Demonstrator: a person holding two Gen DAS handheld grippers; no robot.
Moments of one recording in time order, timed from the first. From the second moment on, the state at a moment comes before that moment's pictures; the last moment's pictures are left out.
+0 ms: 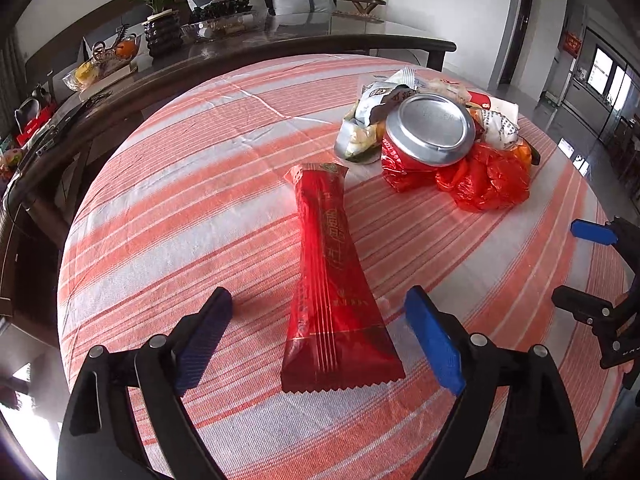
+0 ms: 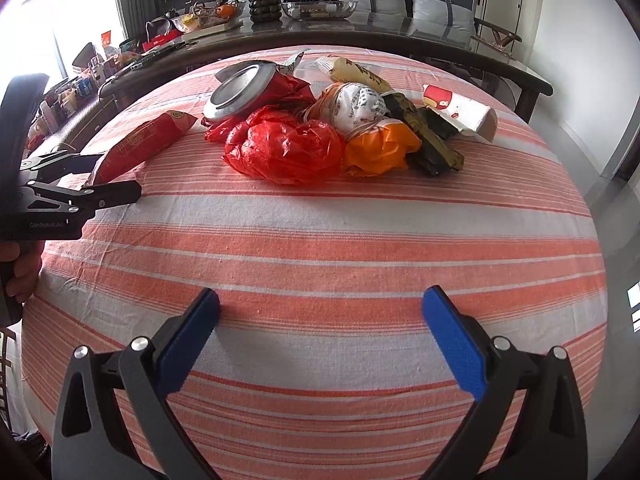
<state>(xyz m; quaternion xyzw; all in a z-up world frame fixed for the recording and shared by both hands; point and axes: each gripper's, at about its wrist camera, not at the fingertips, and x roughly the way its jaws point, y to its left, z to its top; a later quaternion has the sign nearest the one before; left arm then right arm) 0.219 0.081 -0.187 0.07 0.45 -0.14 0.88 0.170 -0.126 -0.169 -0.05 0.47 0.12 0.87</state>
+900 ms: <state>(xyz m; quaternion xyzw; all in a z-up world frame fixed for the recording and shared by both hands) 0.224 0.082 -0.191 0.07 0.46 -0.15 0.87 0.212 -0.085 -0.131 -0.05 0.49 0.35 0.79</state>
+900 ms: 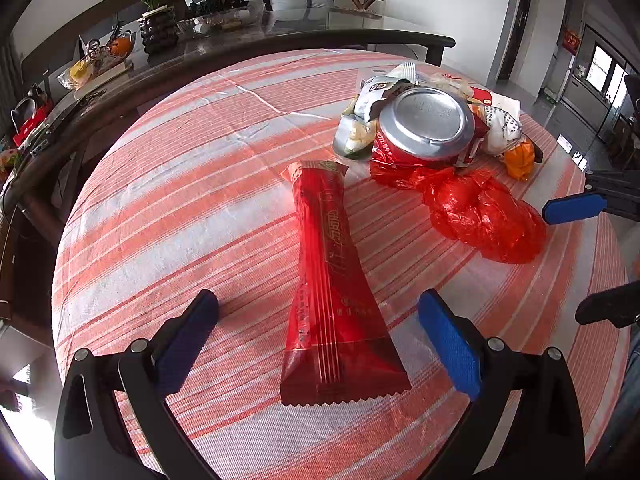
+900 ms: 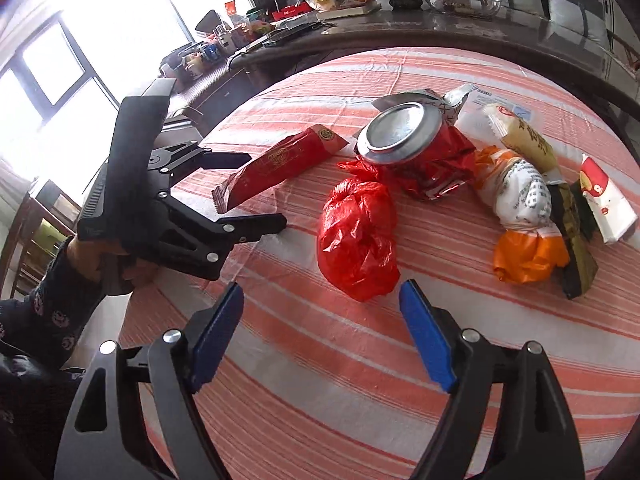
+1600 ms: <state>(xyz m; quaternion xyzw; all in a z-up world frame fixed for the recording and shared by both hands) 0.224 0.082 -0.191 0.07 0.46 -0.15 0.87 0.174 -0.089 -0.158 -0.10 0.46 0.21 0.85</state>
